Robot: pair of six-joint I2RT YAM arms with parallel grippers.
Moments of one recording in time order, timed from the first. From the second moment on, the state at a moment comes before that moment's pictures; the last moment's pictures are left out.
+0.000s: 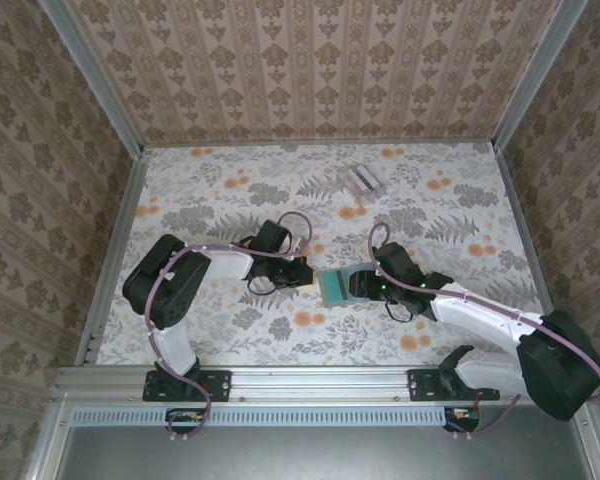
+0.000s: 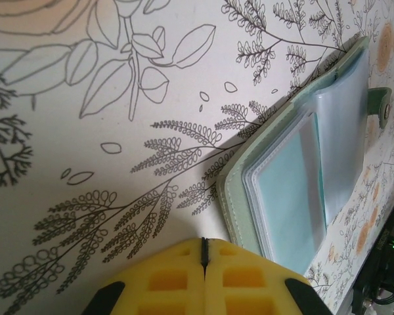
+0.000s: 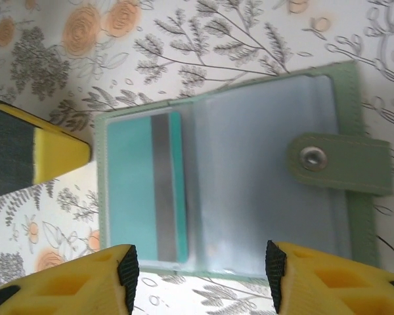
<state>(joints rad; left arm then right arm) -0.66 1.80 0.83 -0.03 0.61 -0.62 0.59 1.18 0.52 -0.25 -0.04 0.65</state>
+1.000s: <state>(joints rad) -0.66 1.76 0.79 -0.05 0.57 -0.62 0.57 1.30 0.54 -0.20 -0.15 0.59</state>
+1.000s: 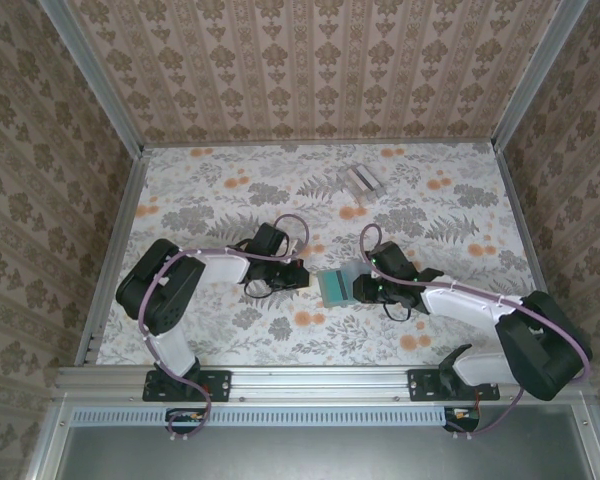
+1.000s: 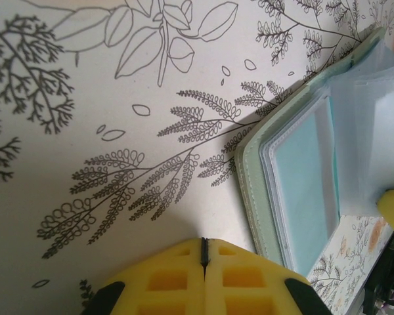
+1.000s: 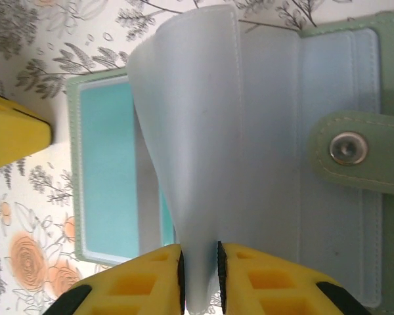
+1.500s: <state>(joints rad) -0.65 1.76 0.85 -0.13 0.56 -0.60 0.57 1.37 0.54 -0.07 -0.27 0.58</state>
